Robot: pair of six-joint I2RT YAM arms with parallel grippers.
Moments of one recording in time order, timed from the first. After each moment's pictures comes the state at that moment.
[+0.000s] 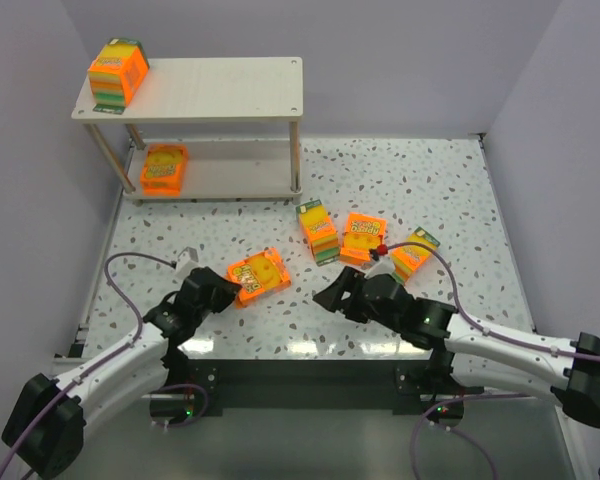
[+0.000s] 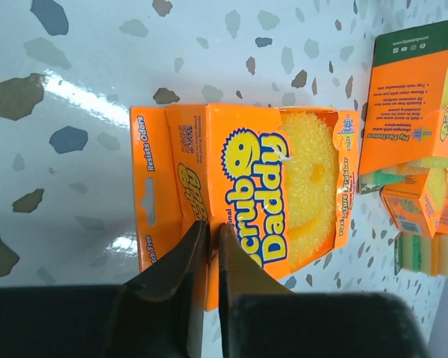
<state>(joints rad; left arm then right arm) -0.57 0.75 0.21 -0.17 -0.27 -1.15 1.05 0.92 0.47 -0.12 0.23 1.20</state>
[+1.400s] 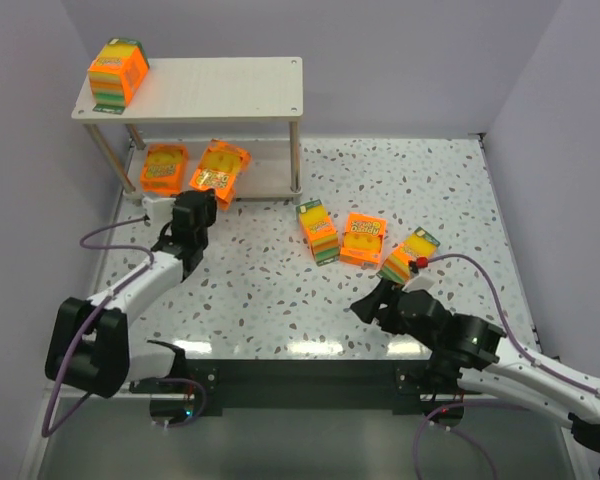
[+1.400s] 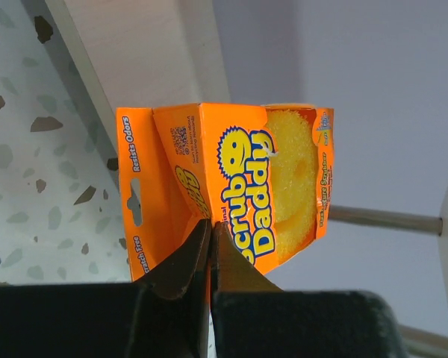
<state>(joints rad) -0.27 1.24 0.66 0.22 -0.48 -1.48 1.05 0.46 0.43 -0.62 0.38 1.17</state>
